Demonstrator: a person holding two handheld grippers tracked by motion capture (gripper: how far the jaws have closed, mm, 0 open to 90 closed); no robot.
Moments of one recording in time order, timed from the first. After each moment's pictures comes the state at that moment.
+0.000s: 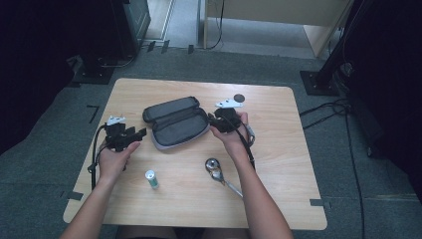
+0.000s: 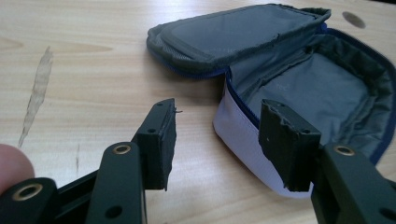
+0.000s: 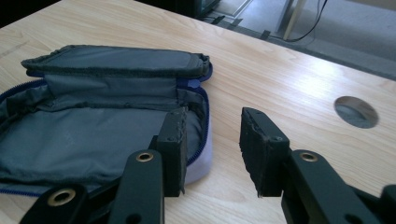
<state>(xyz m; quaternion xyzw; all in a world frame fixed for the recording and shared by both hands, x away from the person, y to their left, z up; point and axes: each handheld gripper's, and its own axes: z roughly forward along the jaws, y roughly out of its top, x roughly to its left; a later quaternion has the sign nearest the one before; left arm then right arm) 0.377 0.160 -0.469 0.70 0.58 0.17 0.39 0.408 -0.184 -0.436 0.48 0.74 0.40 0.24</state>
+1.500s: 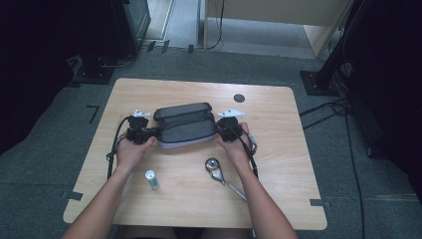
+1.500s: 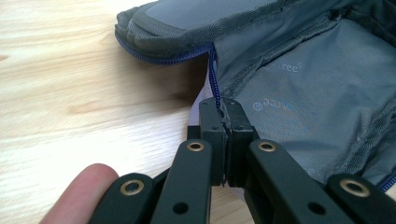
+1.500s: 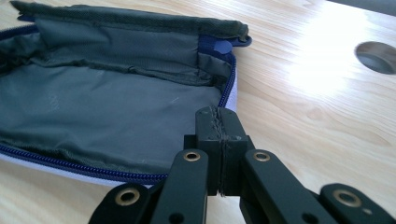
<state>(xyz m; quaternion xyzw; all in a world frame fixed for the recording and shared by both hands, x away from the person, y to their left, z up) 0.402 0.108 -0.471 0.77 0.52 0.12 0.36 0.392 -0.200 -0.468 0.50 0.75 0.37 0.21</state>
